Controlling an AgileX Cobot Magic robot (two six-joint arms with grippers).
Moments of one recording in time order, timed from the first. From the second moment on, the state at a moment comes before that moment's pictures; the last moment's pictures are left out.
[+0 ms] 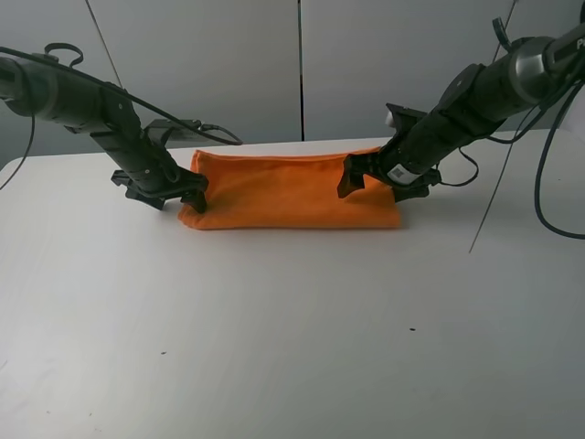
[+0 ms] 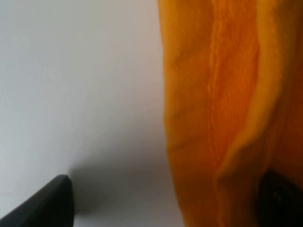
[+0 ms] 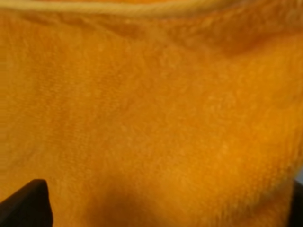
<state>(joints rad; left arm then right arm) -0.21 2.23 -1.45 -0.14 0.56 0.11 0.23 2.18 -1.30 0.75 0.50 -0.49</state>
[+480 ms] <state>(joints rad) -0.21 2.23 -1.45 -0.14 0.56 0.11 0.23 2.20 -1.30 0.99 0.54 -0.67</state>
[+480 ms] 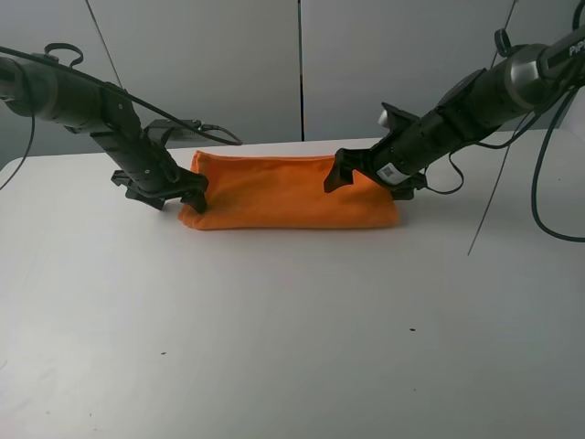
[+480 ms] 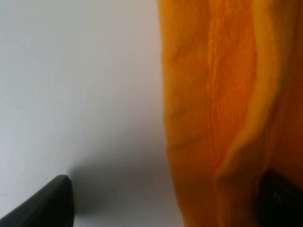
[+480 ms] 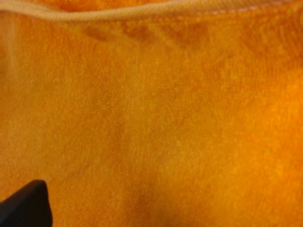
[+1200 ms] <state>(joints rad) -0.21 2.23 -1.45 -0.14 0.57 0.12 0.23 2.21 -1.30 1.08 0.57 -0.77</state>
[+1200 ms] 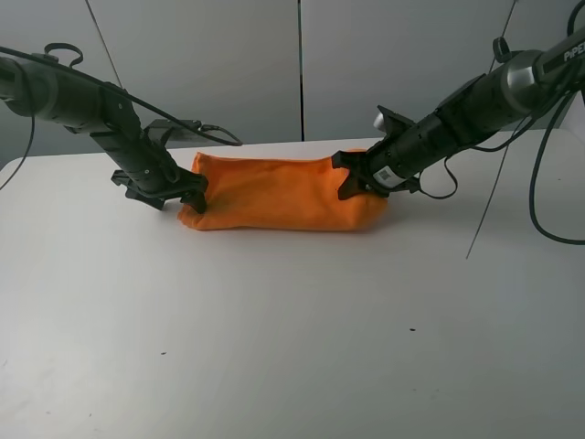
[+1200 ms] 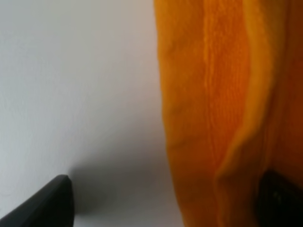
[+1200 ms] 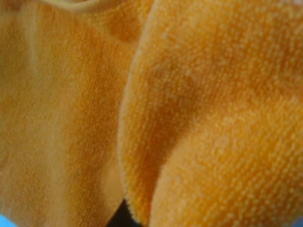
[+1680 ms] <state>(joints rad) -0.21 2.23 -1.45 -0.14 0.59 0.12 0.23 2.21 -1.40 1.02 0.77 -0.60</state>
